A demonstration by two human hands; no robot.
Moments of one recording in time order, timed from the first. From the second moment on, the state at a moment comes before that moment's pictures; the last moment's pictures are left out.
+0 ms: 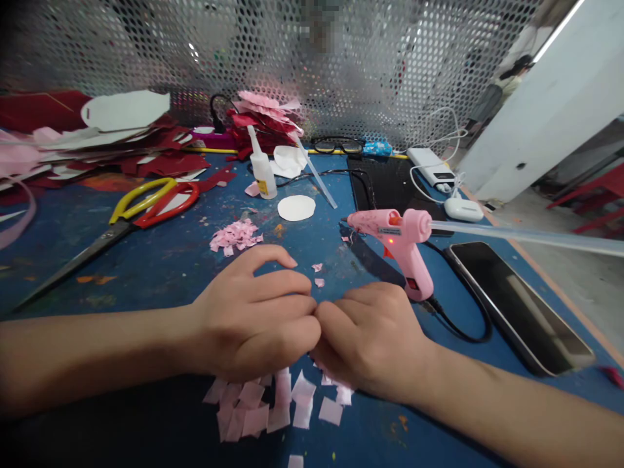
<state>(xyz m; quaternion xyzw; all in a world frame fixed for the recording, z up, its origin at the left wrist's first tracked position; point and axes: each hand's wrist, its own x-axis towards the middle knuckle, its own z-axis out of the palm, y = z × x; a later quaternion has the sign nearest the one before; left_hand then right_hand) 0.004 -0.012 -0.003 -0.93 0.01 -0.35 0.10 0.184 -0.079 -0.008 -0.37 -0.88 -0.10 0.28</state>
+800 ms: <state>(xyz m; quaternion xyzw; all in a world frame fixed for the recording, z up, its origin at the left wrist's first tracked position) 0.001 0.001 0.004 -0.86 -0.13 -0.29 -0.39 0.181 -0.078 -0.002 -0.55 -0.73 0.02 0.41</state>
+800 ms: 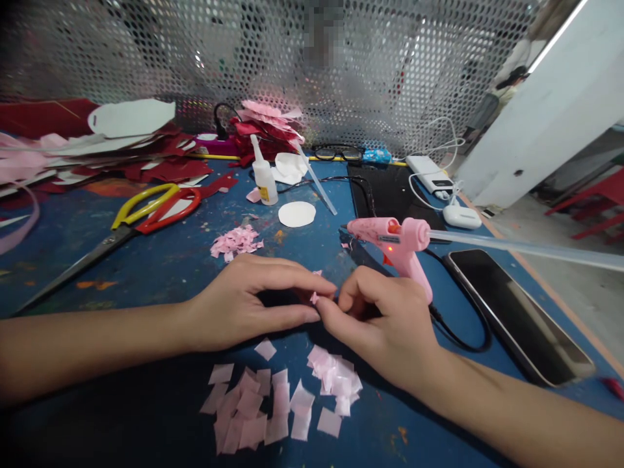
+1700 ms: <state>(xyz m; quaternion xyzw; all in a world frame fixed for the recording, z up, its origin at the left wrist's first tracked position) 0.007 0.011 0.005 -0.80 -0.31 -0.34 -0.39 0.189 -0.085 -0.012 -0.27 -0.91 -0.01 0.33</state>
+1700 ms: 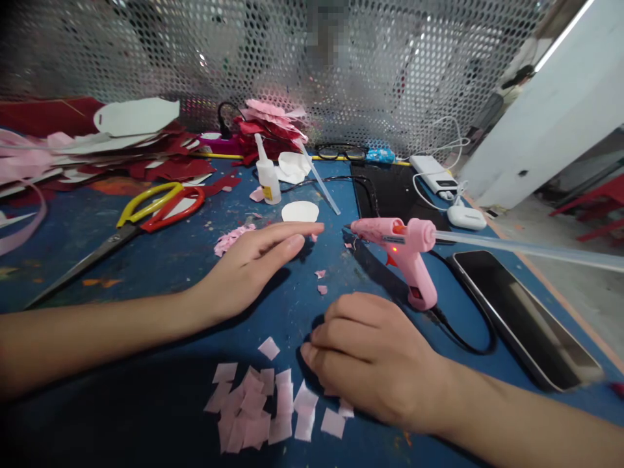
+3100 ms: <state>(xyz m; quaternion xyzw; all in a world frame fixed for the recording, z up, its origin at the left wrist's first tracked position) 0.007 0.016 0.002 -0.77 -0.30 -0.35 -0.44 0.191 -0.092 -0.019 -0.26 -0.92 0.00 0.29</state>
